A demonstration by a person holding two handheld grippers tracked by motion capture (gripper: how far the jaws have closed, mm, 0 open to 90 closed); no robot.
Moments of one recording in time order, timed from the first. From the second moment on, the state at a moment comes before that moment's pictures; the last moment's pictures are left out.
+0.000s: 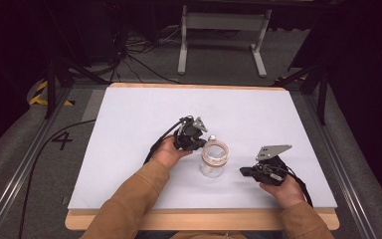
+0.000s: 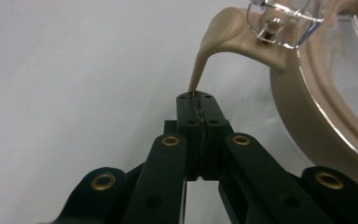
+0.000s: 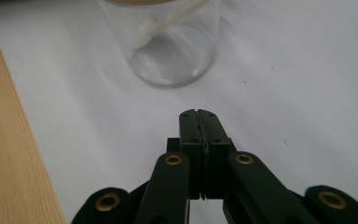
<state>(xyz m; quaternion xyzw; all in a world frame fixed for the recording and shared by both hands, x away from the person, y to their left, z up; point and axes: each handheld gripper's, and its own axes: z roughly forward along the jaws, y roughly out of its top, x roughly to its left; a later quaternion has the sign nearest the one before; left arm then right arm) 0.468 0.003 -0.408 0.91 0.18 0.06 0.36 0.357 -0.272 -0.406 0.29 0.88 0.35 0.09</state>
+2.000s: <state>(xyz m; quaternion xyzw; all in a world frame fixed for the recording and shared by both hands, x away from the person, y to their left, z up) 0.469 0.017 -0.377 0.82 0.22 -0.02 0.53 0.357 -0.258 -0.390 0.27 0.86 0.42 0.10</state>
